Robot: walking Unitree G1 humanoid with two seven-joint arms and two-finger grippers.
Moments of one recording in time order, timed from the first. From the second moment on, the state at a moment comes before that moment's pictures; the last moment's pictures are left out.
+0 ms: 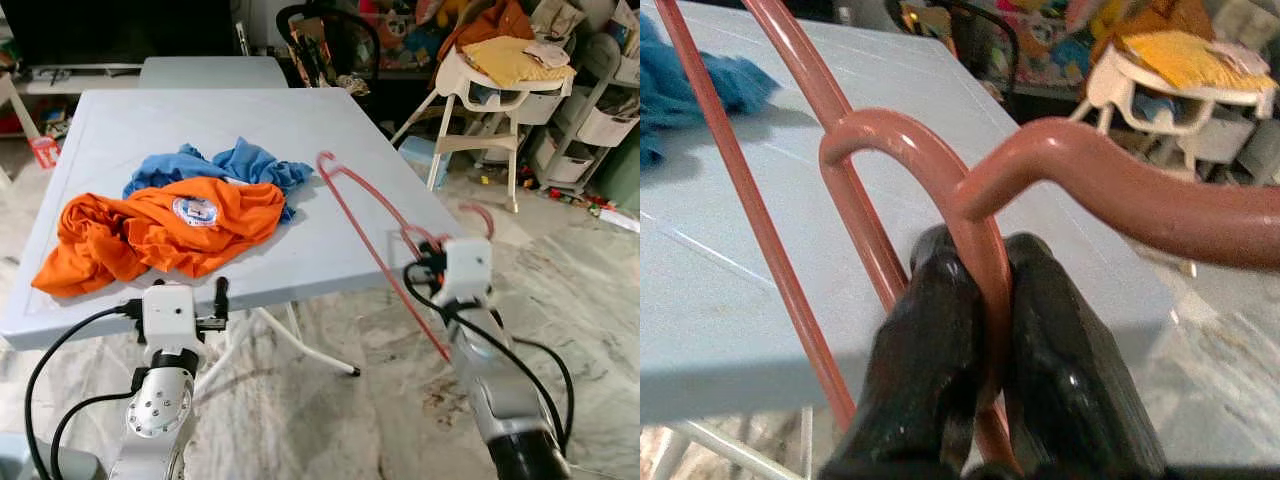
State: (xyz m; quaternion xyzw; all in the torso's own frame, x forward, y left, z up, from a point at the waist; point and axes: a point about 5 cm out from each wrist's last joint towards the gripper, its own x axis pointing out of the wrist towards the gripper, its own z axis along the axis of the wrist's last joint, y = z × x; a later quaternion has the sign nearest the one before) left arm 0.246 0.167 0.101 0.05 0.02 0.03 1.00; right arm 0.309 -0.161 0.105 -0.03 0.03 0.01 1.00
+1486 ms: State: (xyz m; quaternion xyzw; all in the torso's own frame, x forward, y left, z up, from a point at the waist) left arm 0.260 0.157 0.085 0.00 0.10 -0.04 0.99; right arm 0.291 -0.161 0.087 -0.01 0.08 0.00 1.00
